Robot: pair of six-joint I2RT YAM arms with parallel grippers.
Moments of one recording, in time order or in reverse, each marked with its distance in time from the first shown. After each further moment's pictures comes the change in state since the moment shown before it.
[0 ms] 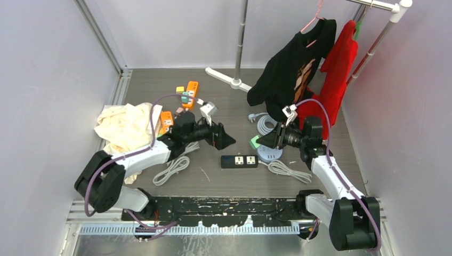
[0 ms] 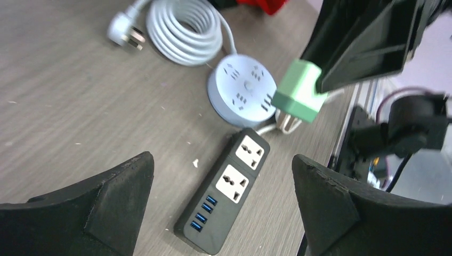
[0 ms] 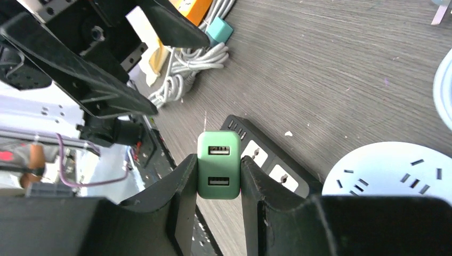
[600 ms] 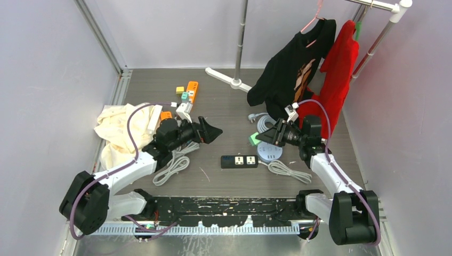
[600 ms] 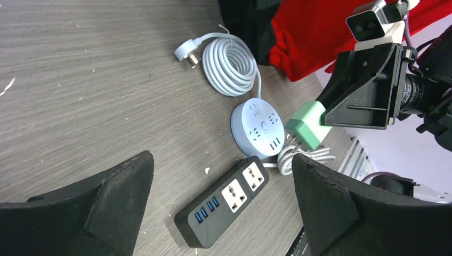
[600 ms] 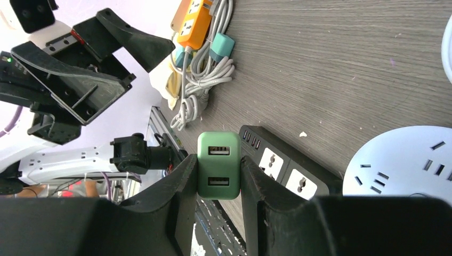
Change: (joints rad) left arm 0.113 -0.252 -0.137 0.015 -0.201 -0.289; right arm -0.002 0.060 0.001 0.076 0.053 0.263
